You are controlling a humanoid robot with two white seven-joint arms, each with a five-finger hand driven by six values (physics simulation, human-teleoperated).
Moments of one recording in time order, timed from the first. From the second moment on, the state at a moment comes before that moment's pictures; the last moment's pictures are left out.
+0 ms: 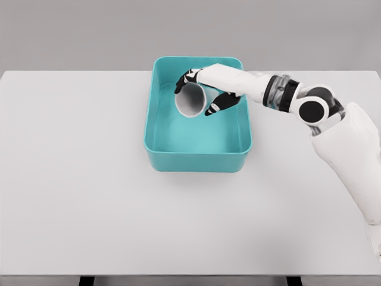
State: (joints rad) left arm 0.01 0.00 -0.15 -0.03 0.16 0.00 0.03; right arm -0.74 -0.35 0.57 -1.37 0.35 -0.31 0.61
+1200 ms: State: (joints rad) left arm 0.01 0.00 -0.15 -0.03 0.16 0.00 0.03; right arm -0.62 -0.39 0.30 -1.54 0.30 -0.33 0.61
